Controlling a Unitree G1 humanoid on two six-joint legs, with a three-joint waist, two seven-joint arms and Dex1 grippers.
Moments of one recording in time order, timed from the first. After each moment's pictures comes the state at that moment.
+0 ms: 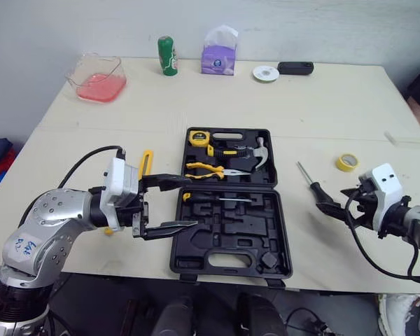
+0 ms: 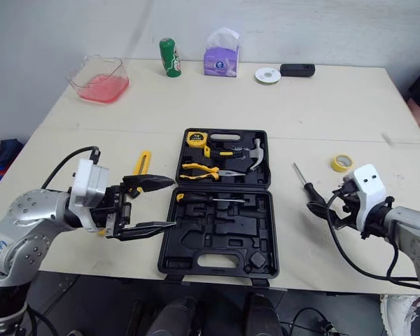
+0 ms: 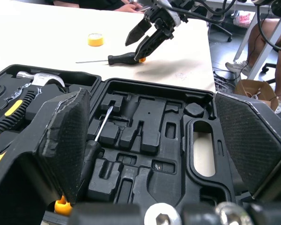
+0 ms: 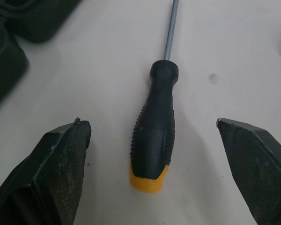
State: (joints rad) left arm -0.24 0.75 0.12 -0.48 -0.72 0.47 -0.99; right arm -0.13 -0.94 -0.25 -0.18 0.58 0.84 0.63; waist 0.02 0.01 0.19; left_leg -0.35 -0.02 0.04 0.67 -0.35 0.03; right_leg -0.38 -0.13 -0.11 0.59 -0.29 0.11
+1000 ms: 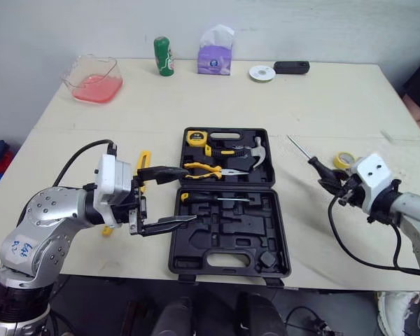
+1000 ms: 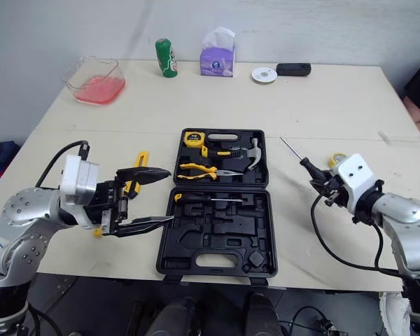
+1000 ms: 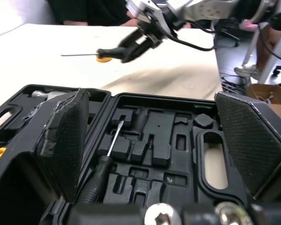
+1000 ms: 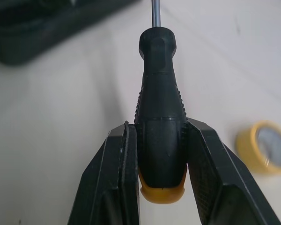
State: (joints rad) left arm -0.24 0.74 0.16 -0.47 -0.72 0.41 -1.02; right arm -0.22 -0.89 -0.15 -0.04 0.30 0.27 0.77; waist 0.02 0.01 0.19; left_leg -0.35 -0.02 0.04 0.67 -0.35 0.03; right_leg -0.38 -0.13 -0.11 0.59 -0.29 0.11
